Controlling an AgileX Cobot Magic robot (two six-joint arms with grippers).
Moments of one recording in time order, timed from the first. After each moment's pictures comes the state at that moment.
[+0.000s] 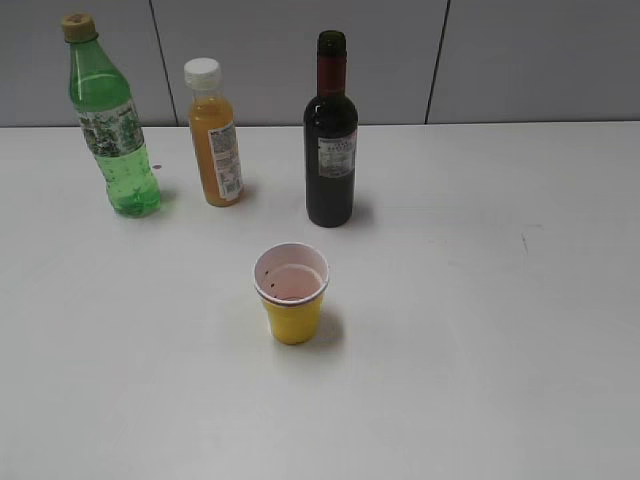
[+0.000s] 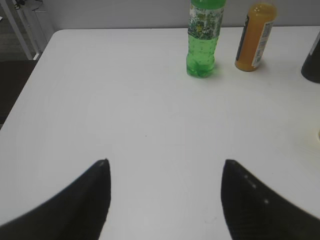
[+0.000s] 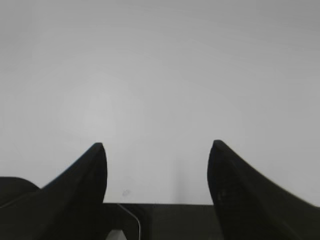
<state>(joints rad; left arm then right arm) -0.03 -0.01 -0.51 -0.07 1.05 0.10 0.00 0.45 -0.42 0.06 0.94 -0.07</state>
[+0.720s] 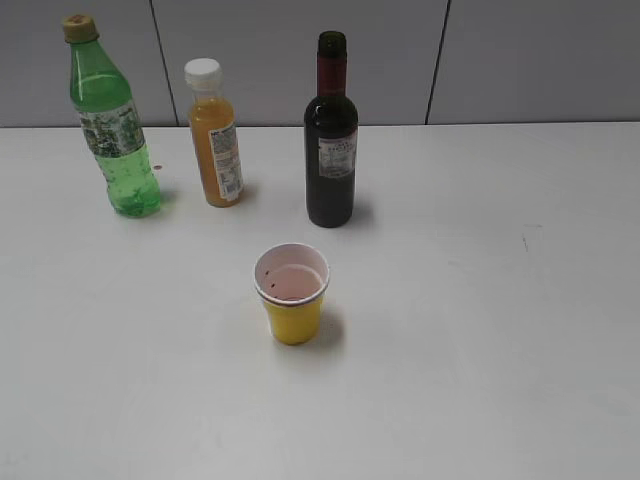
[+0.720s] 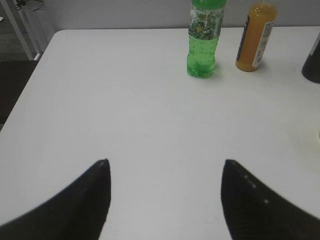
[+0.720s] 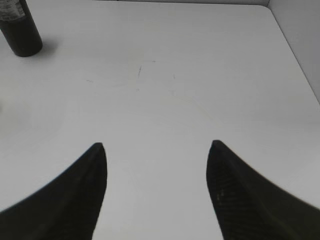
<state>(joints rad) -0.03 -0.01 -0.51 -0.07 1.05 0.10 0.00 0.00 -0.42 0.07 0.94 -0.07</state>
